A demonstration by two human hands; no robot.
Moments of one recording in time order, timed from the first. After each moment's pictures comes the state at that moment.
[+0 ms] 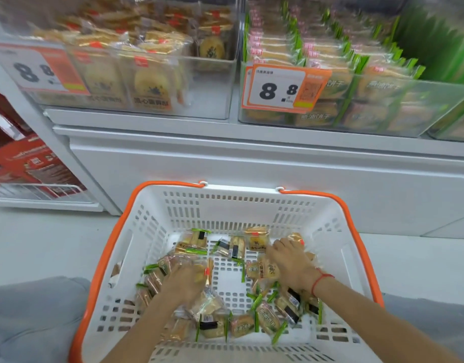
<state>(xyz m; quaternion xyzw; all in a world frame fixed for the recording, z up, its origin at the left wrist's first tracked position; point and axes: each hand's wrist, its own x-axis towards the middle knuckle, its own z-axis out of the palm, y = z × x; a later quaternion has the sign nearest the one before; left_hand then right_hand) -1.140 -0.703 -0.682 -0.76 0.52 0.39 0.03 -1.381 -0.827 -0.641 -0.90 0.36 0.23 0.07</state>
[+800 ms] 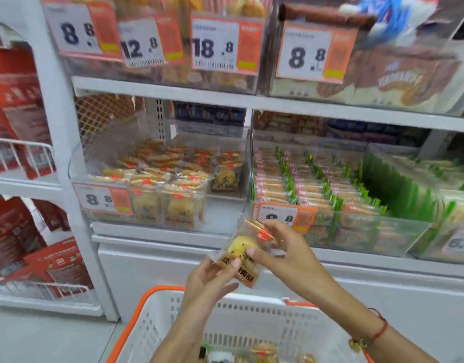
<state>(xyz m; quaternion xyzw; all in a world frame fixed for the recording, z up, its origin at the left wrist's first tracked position) -1.162 -0.767 -0.429 -0.52 0.30 0.48 -0.64 -1.299 -0.856 -0.382 -0.80 0.34 -0.31 0.37</state>
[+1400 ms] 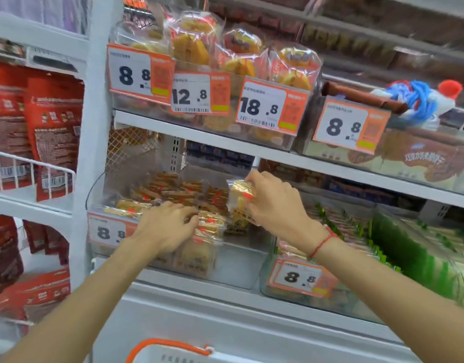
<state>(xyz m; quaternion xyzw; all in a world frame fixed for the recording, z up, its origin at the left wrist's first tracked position) -0.992 -0.853 -0.339 -0.78 0.59 -0.07 -0.18 -1.182 -0.921 -0.263 -0.90 0.37 -0.21 -0.14</state>
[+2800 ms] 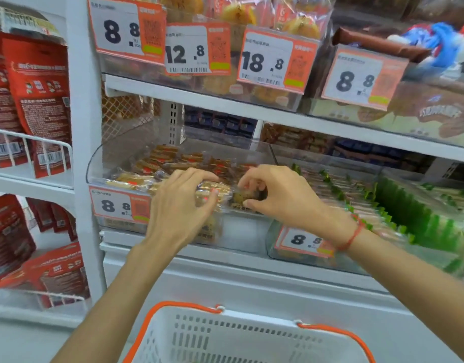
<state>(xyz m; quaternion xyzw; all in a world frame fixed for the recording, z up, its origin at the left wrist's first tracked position) -1.029 -0.825 -0.350 -0.65 0.59 -0.17 -0.45 -1.198 -0.906 -0.280 -0.94 0.30 -0.18 -0.03</state>
